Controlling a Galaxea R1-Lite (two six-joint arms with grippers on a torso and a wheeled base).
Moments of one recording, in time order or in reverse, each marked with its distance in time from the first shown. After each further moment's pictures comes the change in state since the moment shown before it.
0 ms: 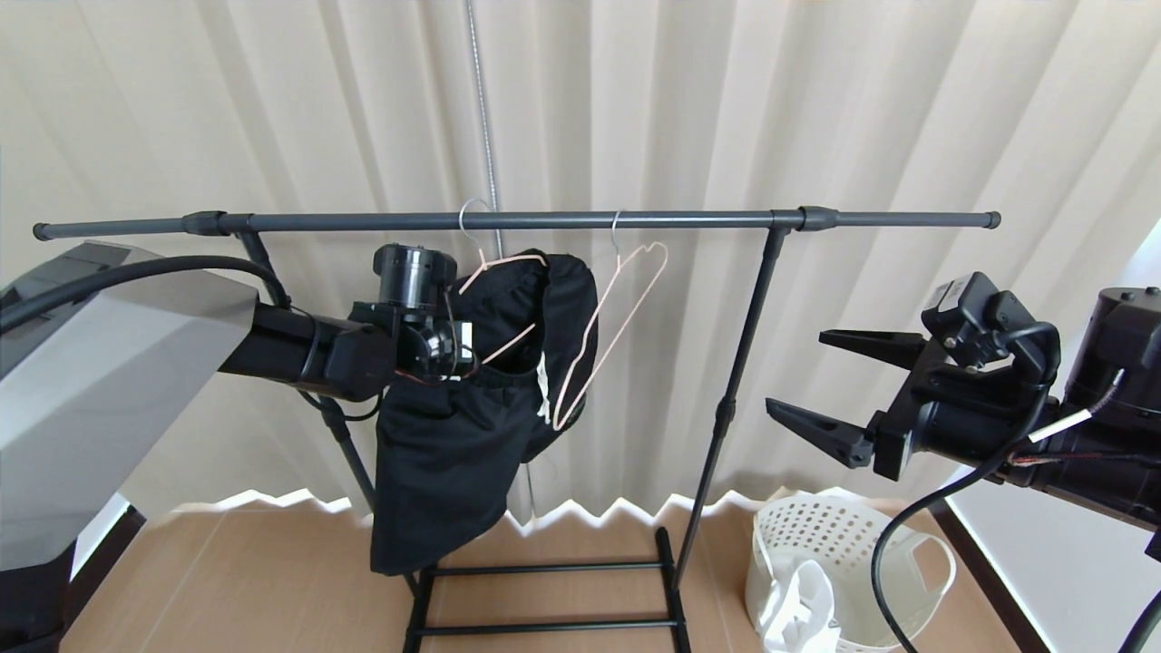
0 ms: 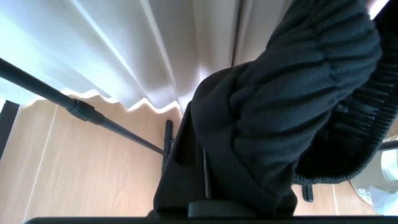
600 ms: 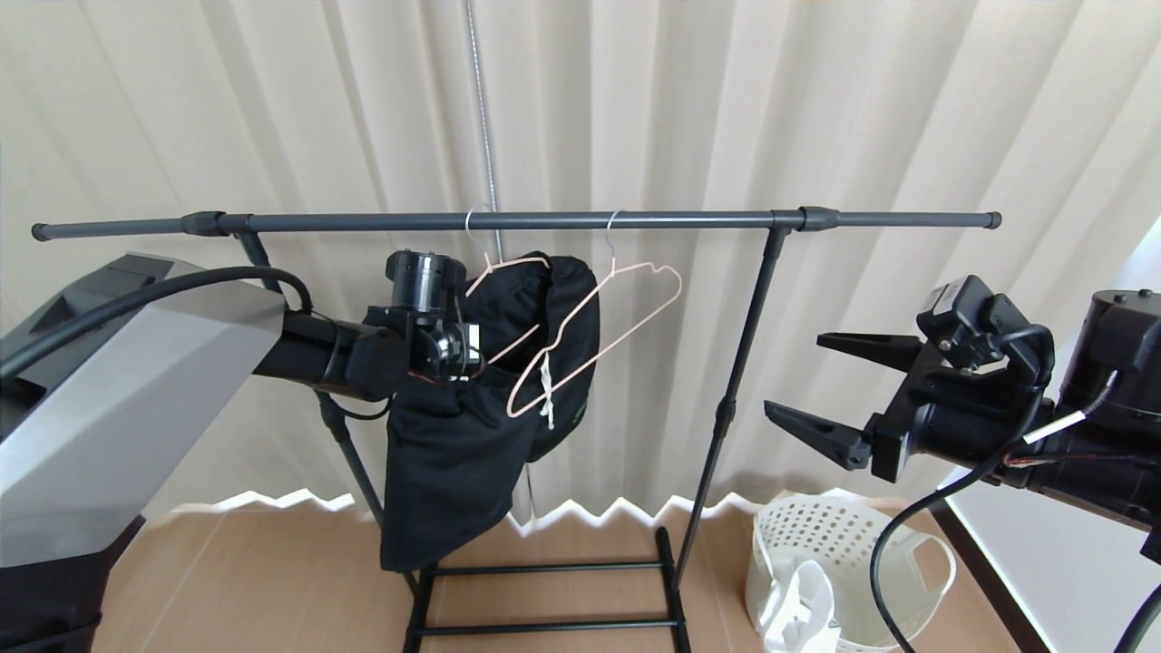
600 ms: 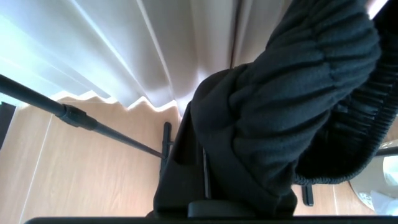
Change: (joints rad) left arm -0.001 0.058 -0.058 -0.001 0.000 -0.001; right arm 0.000 0.007 0.001 0.000 0.000 -0.001
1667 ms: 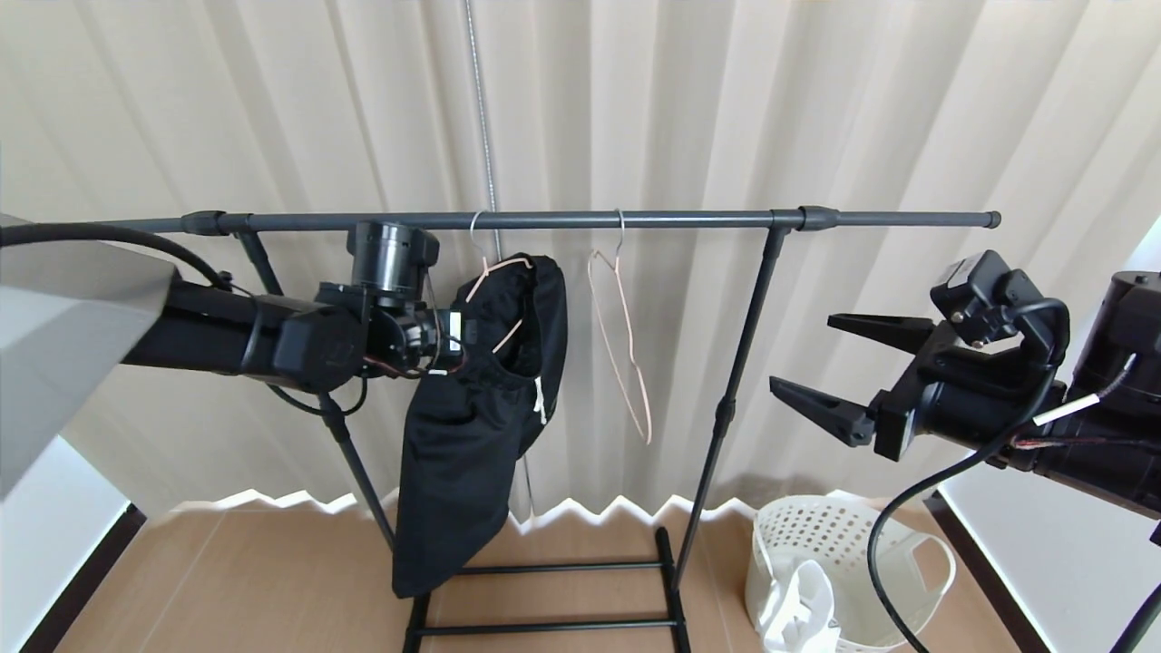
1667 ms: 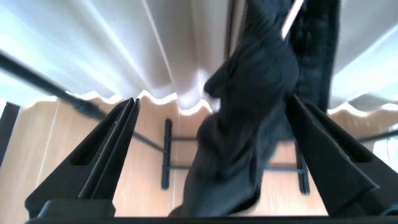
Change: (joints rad) left arm -0.016 -0.209 0.149 0.071 -0.012 0.008; right arm 0.001 -0.018 -0.036 0.010 -0.053 0.049
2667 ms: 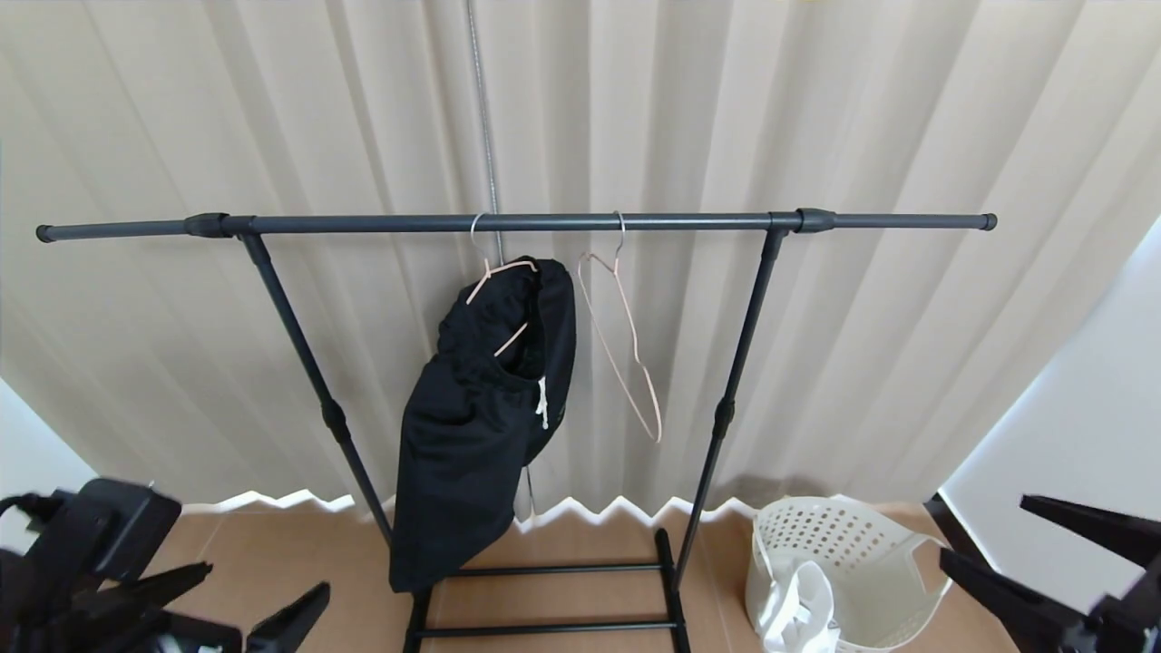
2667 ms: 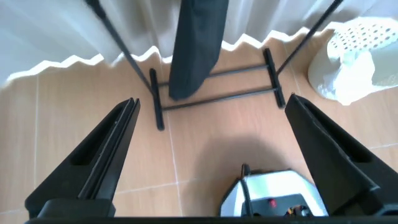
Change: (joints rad) left arm -0.246 -1.004 1.143 -0.030 0.010 -0.084; right arm 0.084 -0.635 0.351 0.483 -0.354 0.254
